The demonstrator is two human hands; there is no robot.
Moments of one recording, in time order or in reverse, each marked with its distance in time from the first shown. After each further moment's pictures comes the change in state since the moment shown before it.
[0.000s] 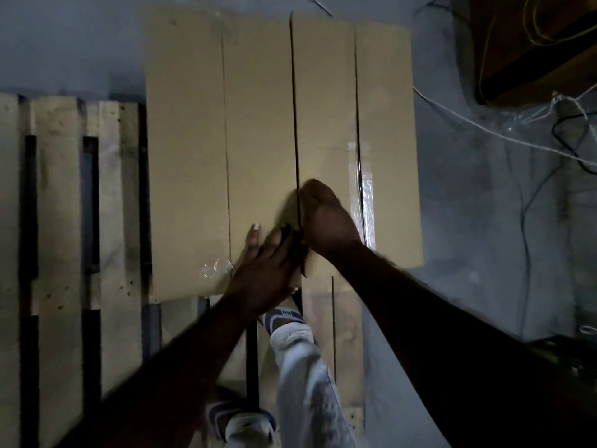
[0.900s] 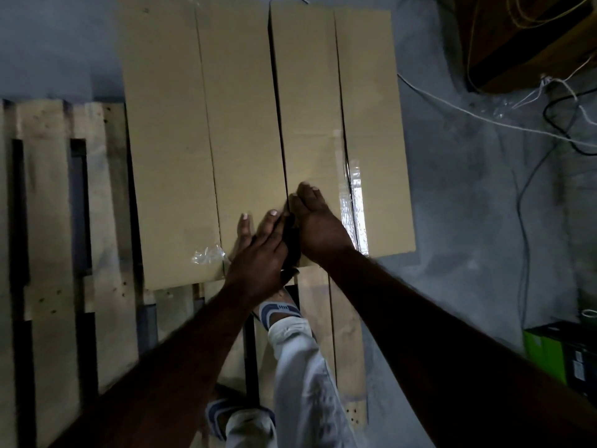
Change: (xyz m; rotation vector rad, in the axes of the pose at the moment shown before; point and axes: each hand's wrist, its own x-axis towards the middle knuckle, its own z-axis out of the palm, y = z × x) left_hand 0.008 0.009 0.012 -0.009 0.153 -0.072; right_hand -0.018 0.020 0.028 0.018 -0.069 0.037
